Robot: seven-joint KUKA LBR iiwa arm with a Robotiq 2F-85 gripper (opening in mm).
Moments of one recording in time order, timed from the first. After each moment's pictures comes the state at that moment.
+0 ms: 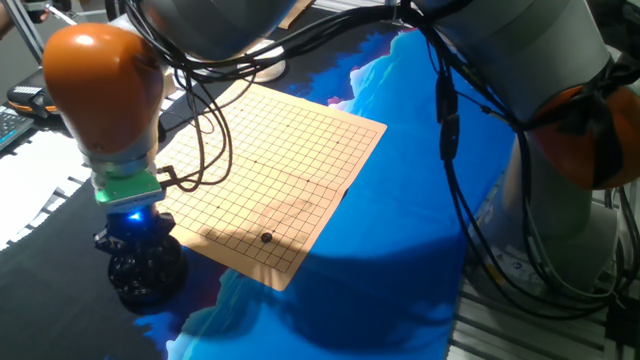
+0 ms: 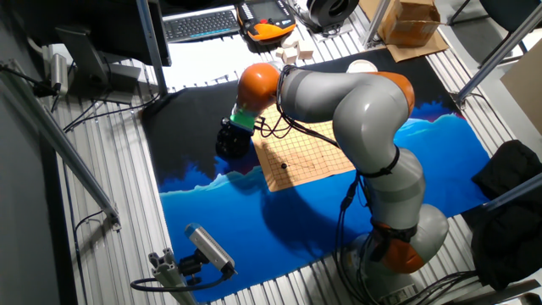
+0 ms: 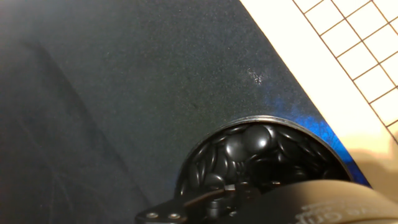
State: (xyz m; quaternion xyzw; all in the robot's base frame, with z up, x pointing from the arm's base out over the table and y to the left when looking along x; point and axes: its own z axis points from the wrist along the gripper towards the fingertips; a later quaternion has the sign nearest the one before) arm 0.592 0.319 0.067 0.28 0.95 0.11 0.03
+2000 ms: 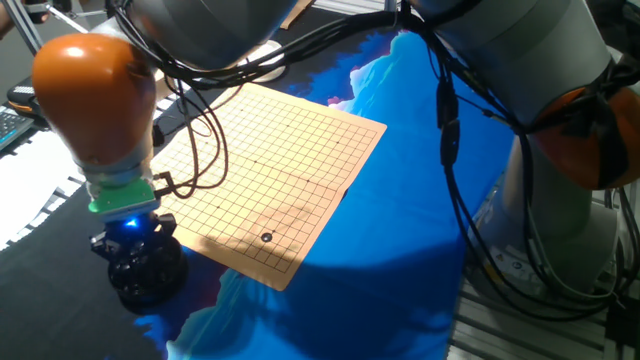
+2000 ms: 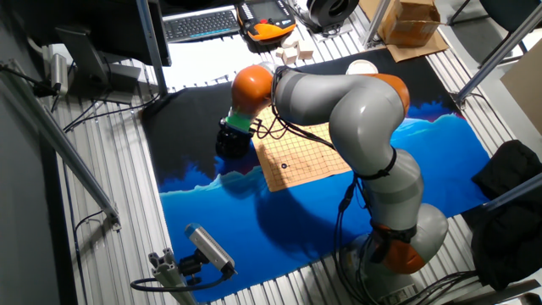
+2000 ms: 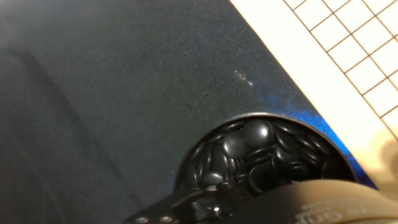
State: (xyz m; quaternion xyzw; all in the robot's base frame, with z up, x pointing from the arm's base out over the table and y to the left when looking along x) arm 0.590 0.322 0.060 0.31 0.95 0.07 0.04
